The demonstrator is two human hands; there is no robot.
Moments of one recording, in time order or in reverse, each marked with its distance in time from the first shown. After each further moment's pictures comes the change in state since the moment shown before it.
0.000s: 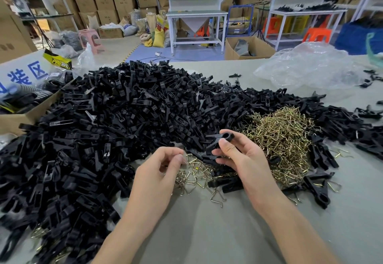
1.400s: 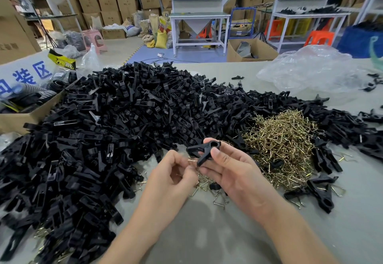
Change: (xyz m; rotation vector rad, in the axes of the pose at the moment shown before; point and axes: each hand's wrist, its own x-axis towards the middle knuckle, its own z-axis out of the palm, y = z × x) left_hand -0.009 0.016 0.003 -0.169 -0.114 -0.071; right_hand -0.012 -0.008 0.015 0.422 -0.370 0.216
